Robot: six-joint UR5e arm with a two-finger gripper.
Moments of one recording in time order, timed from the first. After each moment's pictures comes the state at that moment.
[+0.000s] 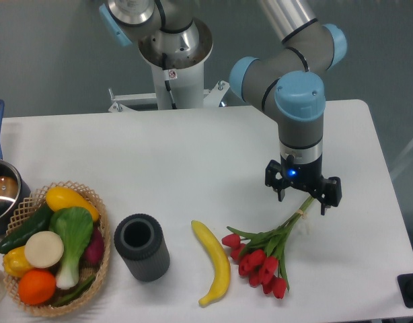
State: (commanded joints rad) arm 2.62 -1.95 -1.64 -0.79 1.57 1.13
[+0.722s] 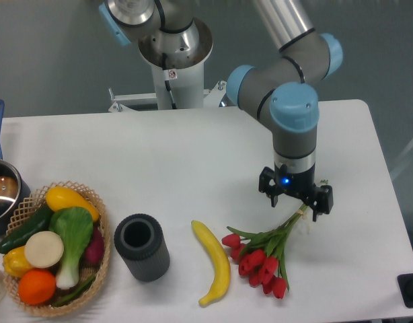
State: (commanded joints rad) arm 2.58 -2.04 -1.66 -0.74 1.57 1.12
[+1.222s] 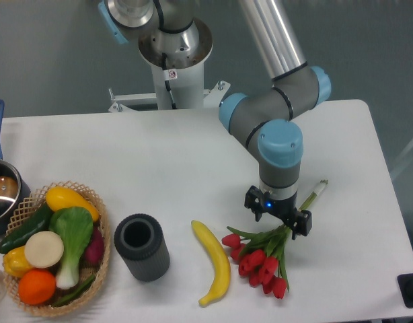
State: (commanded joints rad) arm 2.56 -2.15 -1.63 -0.74 1.57 1.20
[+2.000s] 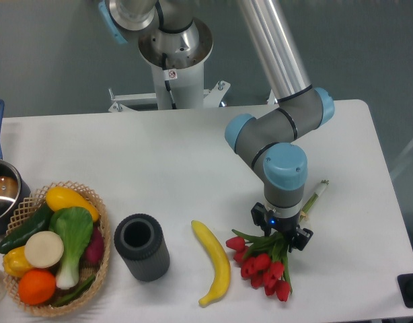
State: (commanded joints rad) arm 2.56 -2.19 -1.61 -0.73 1.57 1.19
